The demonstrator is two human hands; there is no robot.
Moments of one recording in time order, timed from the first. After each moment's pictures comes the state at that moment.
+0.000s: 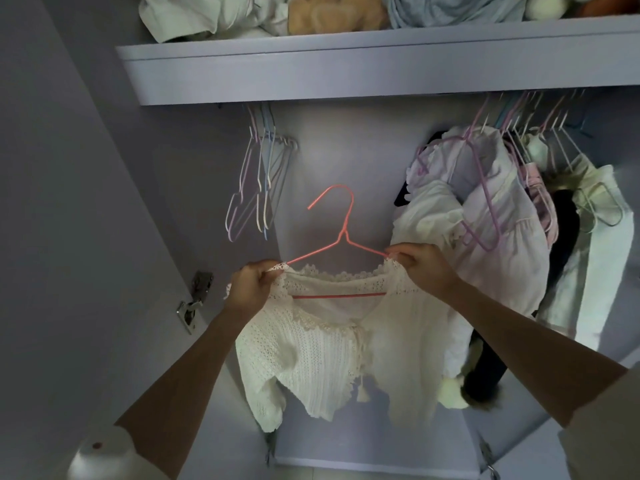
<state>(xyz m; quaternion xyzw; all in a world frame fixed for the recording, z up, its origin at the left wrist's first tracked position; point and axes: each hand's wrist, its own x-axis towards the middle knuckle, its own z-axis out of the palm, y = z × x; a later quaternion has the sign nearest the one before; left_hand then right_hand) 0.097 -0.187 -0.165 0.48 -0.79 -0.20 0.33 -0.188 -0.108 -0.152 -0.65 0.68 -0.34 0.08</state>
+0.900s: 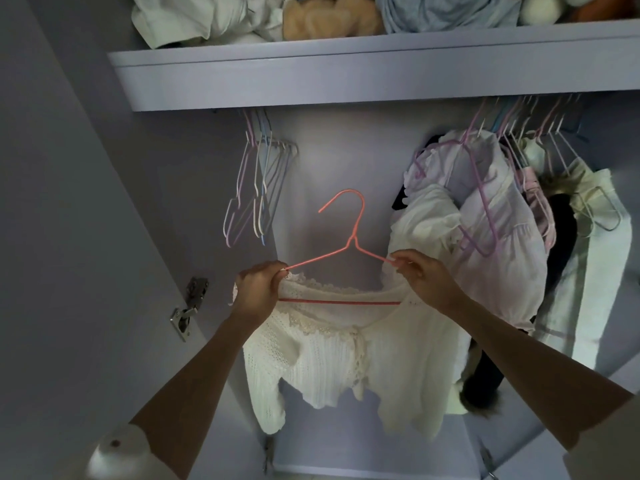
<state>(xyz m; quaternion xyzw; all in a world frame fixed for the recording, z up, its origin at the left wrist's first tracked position) 0.084 -0.202 -0.184 0.41 -0.83 -0.04 0.36 -0.196 -0.100 -0.168 -0.60 0.68 -0.40 0.13</state>
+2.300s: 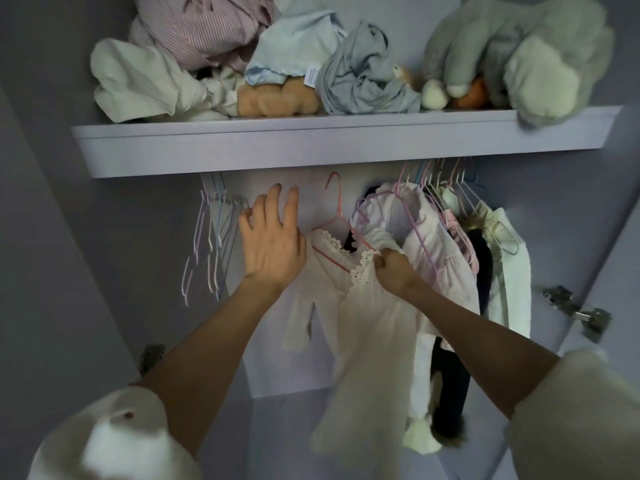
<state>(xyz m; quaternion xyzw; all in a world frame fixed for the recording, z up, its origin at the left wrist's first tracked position) -0.006 -0.189 -0.045 0.37 -0.80 0.22 0.42 -0.188 -0.107 -0.084 -0.47 0.82 -0.32 0.04</state>
